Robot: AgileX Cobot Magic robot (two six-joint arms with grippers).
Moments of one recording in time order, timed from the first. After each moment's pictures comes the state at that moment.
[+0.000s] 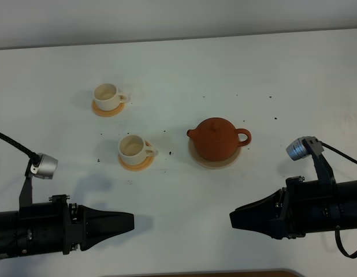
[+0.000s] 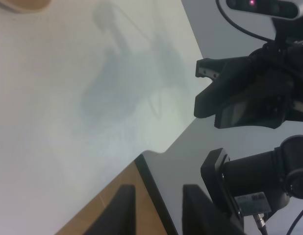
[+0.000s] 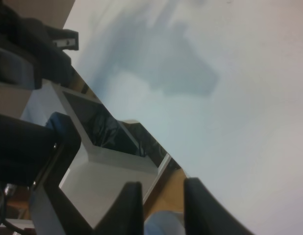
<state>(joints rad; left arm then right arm) 0.05 1.43 -0.20 -1.57 1.03 1.60 0.55 1.50 -0.38 1.67 0.89 -1.59</state>
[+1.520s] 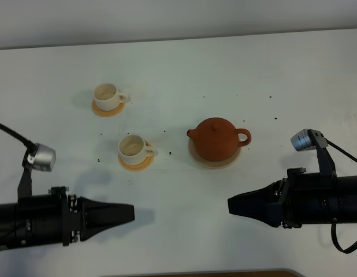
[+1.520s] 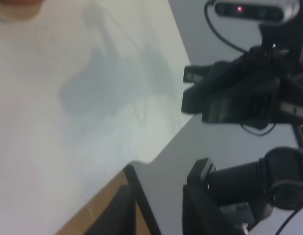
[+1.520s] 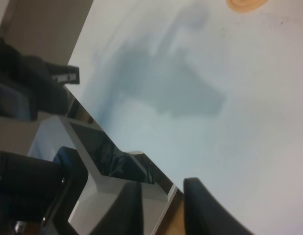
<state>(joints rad) 0.05 1.43 -0.25 -1.56 1.05 1.52 0.55 1.50 -0.38 1.77 0.89 -1.59</state>
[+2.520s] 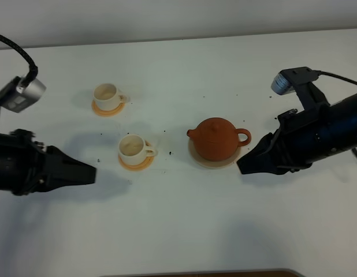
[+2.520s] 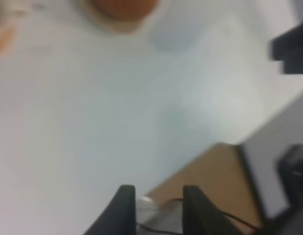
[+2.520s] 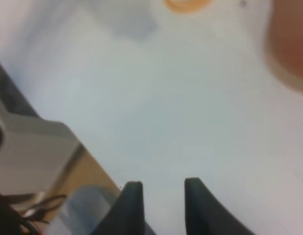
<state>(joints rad) 0.05 1.17 -0.69 -0.86 0.98 0.66 0.55 1.50 -0.86 0.91 0.84 -0.84</state>
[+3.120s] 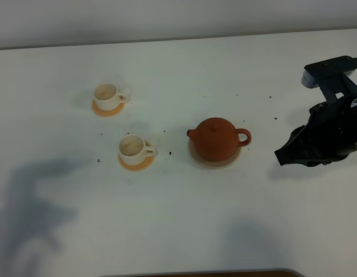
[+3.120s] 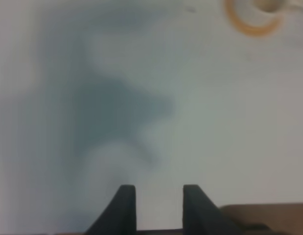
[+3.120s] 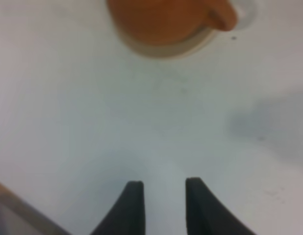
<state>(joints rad) 0.05 0.74 -0.70 -0.10 1.02 0.00 0.55 1.42 -0.87 0.48 0.73 -0.44</state>
